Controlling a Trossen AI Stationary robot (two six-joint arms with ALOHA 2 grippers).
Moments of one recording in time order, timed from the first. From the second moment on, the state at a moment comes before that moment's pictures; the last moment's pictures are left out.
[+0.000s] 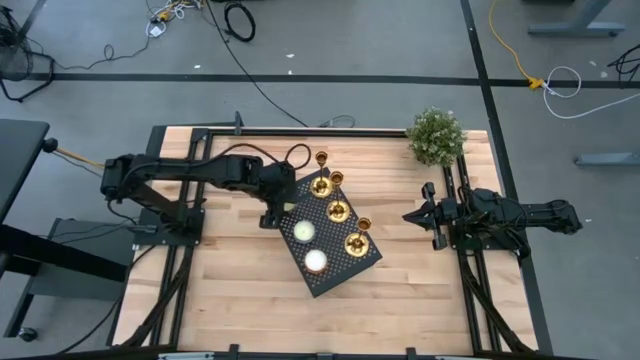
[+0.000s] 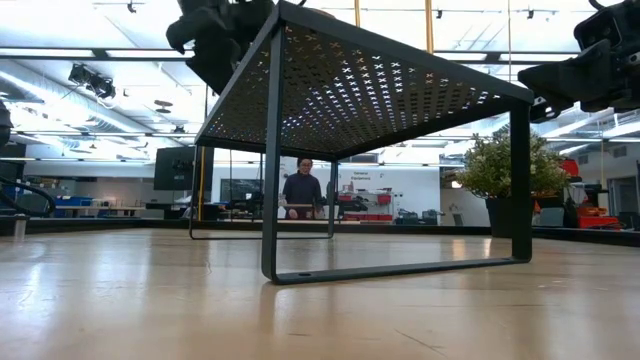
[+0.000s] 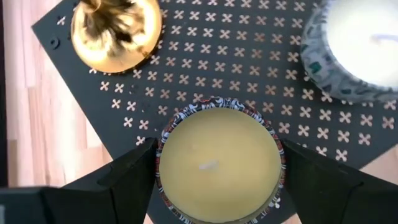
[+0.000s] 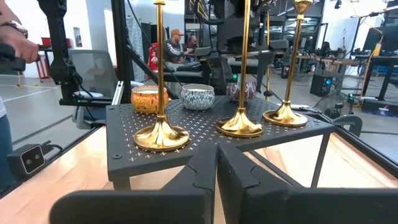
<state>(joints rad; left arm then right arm) 0.08 1.46 1.21 -0.82 -0.05 0.26 0.03 0.01 0.02 0.02 -0.09 -0.04</state>
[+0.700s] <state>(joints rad) 0.08 1.47 1.21 -0.84 -0.04 0.18 0.03 0.01 0.02 0.02 -0.09 -0.04</state>
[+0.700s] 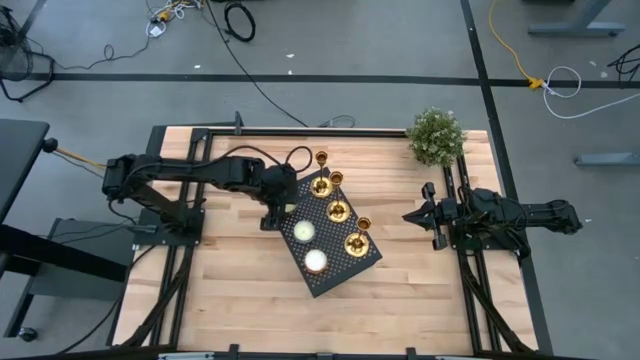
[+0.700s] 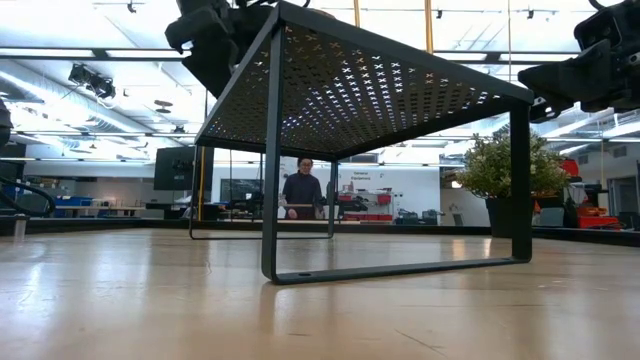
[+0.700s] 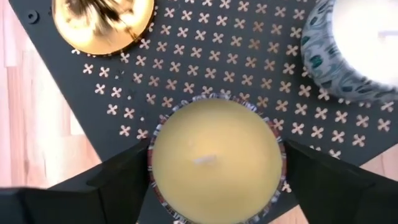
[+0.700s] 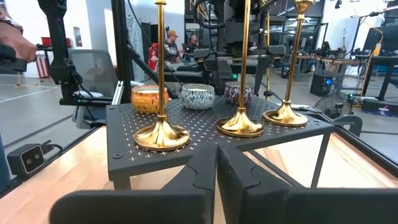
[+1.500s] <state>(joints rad) 0.08 1.44 1.21 -0.91 -0.04 0.17 0.03 0.01 0.02 0.02 -0.09 -0.04</state>
